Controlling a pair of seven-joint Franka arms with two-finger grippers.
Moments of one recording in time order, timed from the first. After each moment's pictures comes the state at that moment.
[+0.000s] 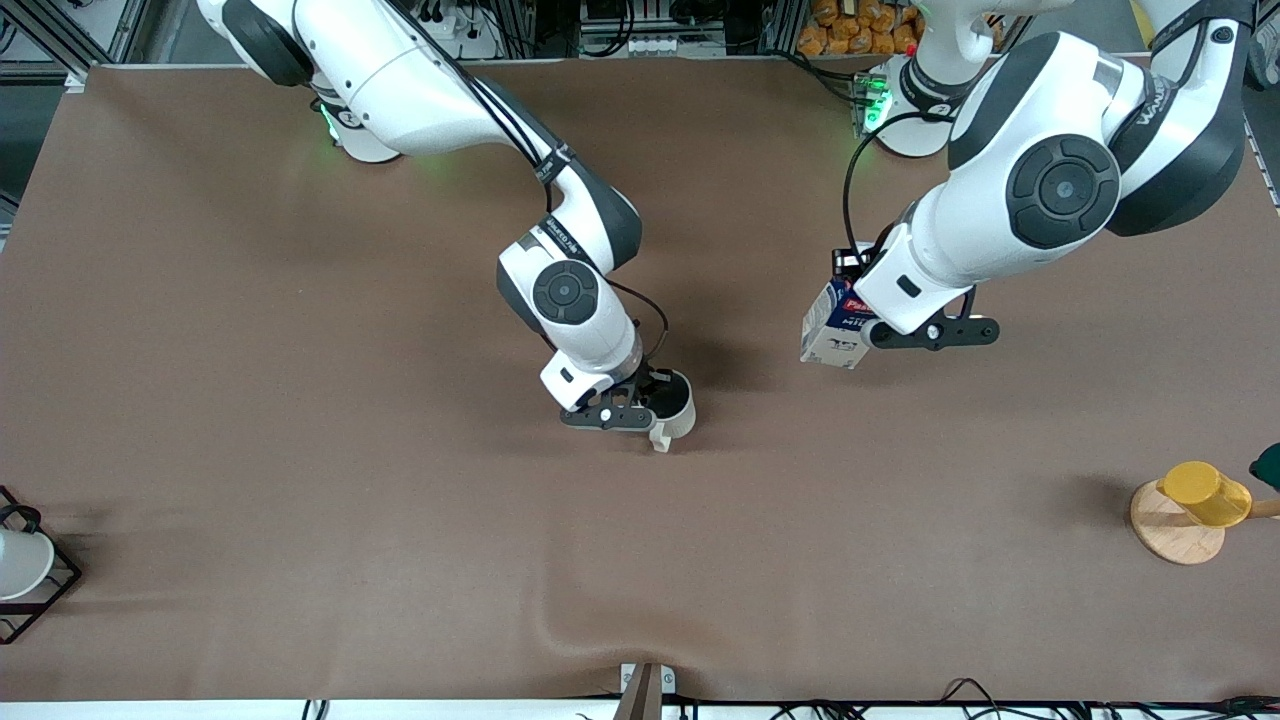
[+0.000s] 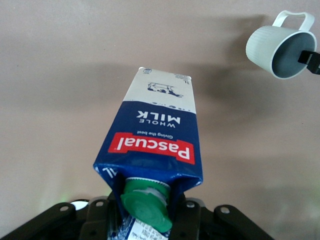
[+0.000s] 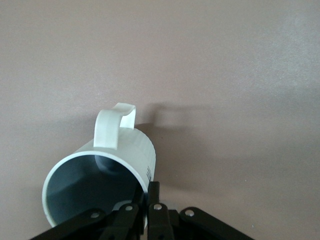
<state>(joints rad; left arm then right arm) -0.06 0.31 -0.43 -1.41 -0.04 1.42 -0.51 0.61 0.80 0.12 -1.33 0.06 2.27 0.75</state>
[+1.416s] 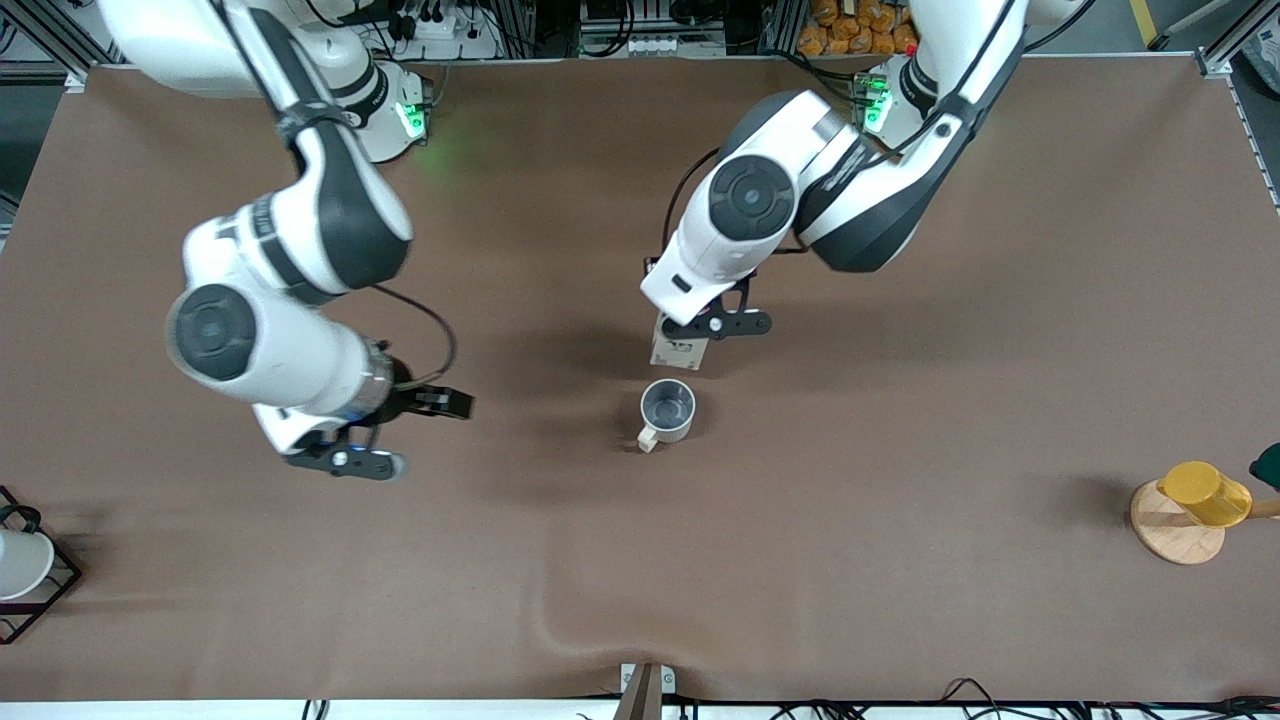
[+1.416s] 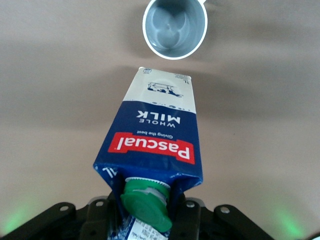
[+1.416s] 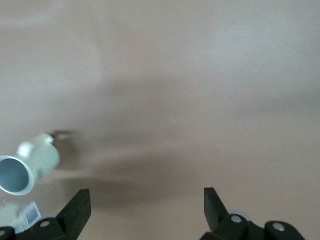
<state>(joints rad) -0.37 0.54 -0.44 -1.39 -0.05 1.76 -0.85 0.22 0.51 0.09 -1.28 0.10 1.68 0.43</state>
